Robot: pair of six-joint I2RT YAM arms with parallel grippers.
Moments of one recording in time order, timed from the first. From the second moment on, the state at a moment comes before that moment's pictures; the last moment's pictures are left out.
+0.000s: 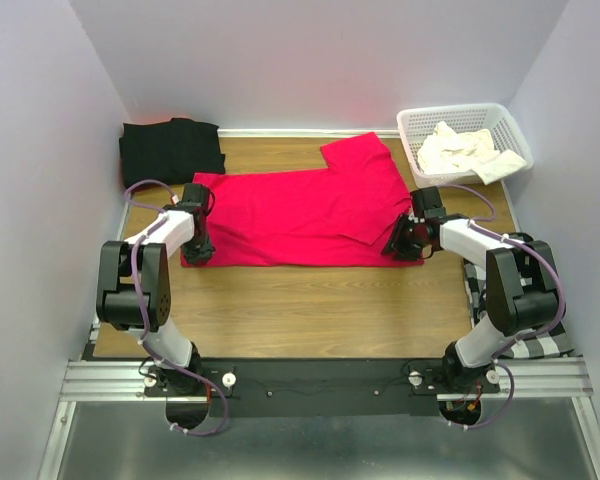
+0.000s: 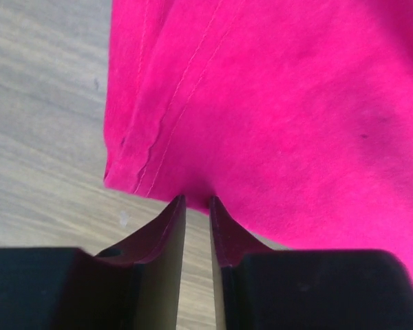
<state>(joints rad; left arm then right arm) -0.06 1.65 0.99 -0.62 -0.21 -0.40 0.20 1.63 0.89 -0.36 -0.15 0.59</state>
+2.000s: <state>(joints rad) -0.06 1.25 0.98 -0.77 -0.12 -0.50 0.28 1.66 1.02 -0.51 -0.20 0.66</state>
